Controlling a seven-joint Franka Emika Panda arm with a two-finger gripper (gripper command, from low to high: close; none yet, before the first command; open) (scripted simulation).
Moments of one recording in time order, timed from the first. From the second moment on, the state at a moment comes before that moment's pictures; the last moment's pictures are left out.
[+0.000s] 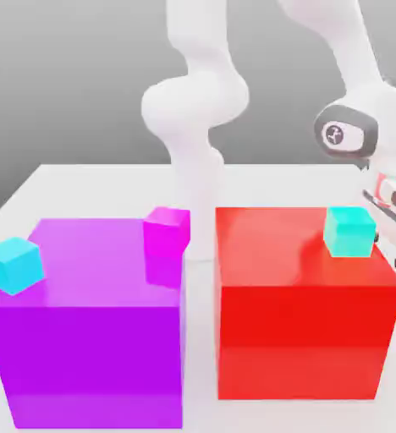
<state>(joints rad) 0.84 0.02 0.17 -2.78 0.02 2.82 -0.07</state>
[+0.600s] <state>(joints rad) 0.93 0.27 0.05 -2.76 -0.18 3.07 0.04</state>
